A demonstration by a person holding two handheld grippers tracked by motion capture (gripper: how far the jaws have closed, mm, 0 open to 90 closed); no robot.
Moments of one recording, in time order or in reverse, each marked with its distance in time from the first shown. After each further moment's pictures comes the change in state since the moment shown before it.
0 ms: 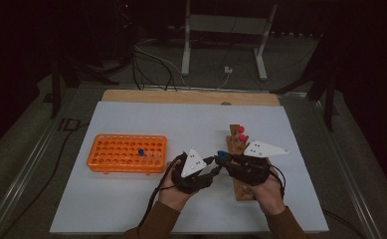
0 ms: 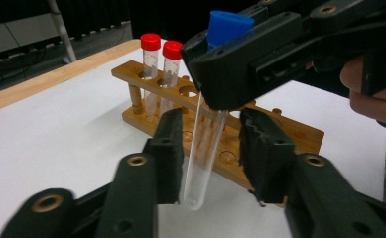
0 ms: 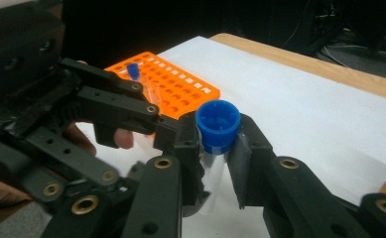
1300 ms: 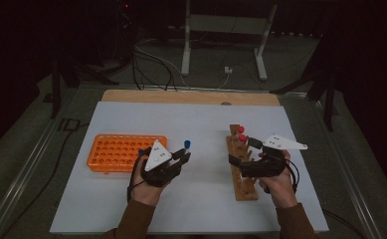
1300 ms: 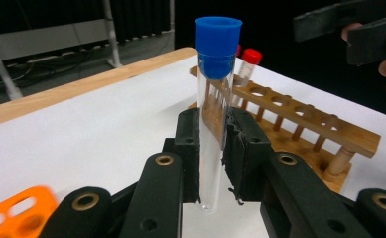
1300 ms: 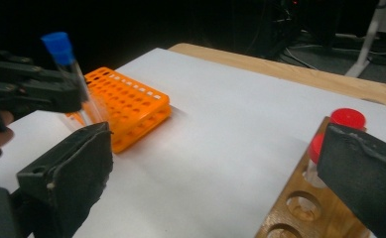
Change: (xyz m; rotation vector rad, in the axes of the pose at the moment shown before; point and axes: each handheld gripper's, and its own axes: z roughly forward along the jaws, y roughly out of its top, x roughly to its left) left arm 0.050 -0.017 -0.060 -0.060 0.148 -0.083; right arm -0.044 -0.009 -0.020 -0.047 -0.115 0.084
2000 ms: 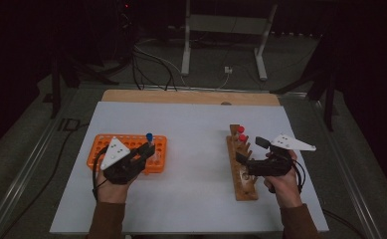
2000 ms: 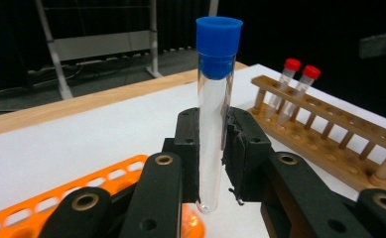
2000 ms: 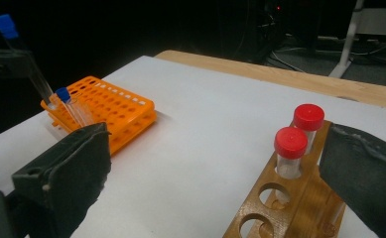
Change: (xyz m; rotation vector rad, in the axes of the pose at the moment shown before) left arm 0.055 -0.008 -0.064 -0.061 0.127 -0.081; right arm -0.011 -0.002 -0.011 -0.031 -0.040 0.034
